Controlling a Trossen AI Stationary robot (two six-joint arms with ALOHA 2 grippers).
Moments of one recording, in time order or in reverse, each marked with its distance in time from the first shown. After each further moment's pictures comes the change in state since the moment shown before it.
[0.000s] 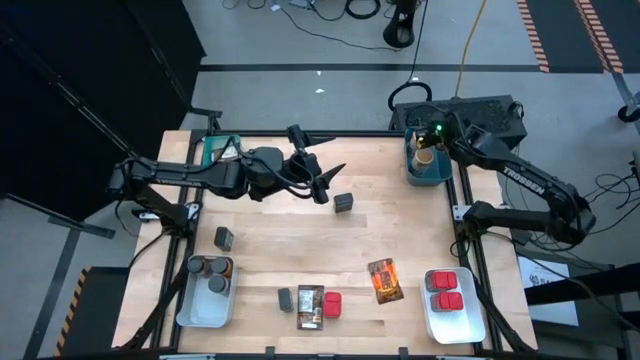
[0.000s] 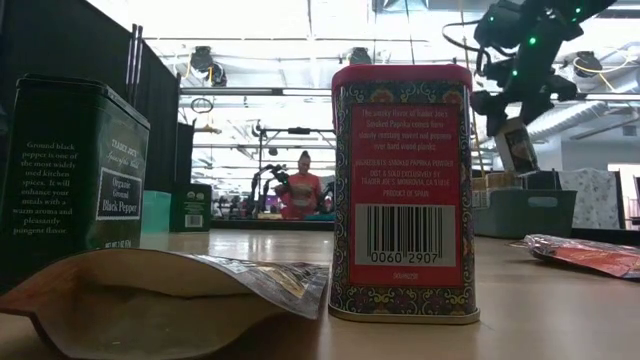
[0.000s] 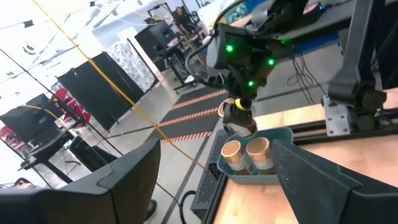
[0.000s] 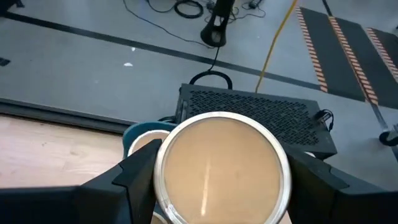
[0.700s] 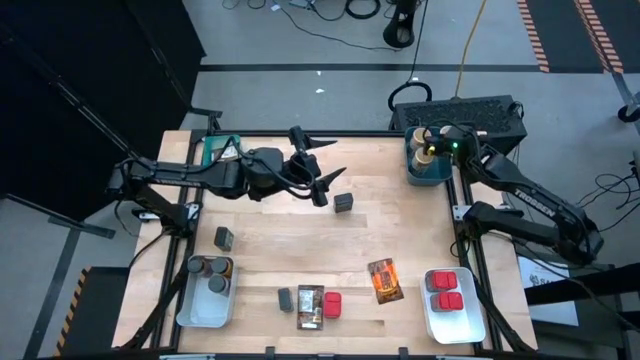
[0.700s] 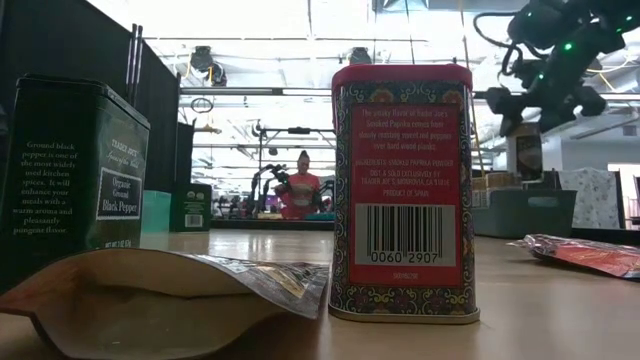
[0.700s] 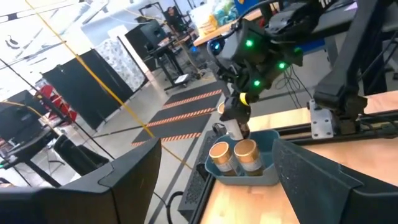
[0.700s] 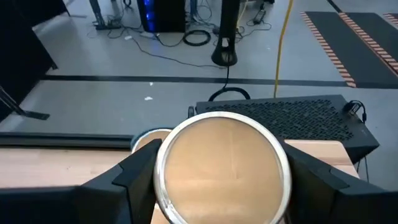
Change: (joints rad) left arm 0.001 -0.002 0.000 -0.018 0.042 -0.046; right arm -0.004 -0.249 -0.229 0.158 -0.019 0.099
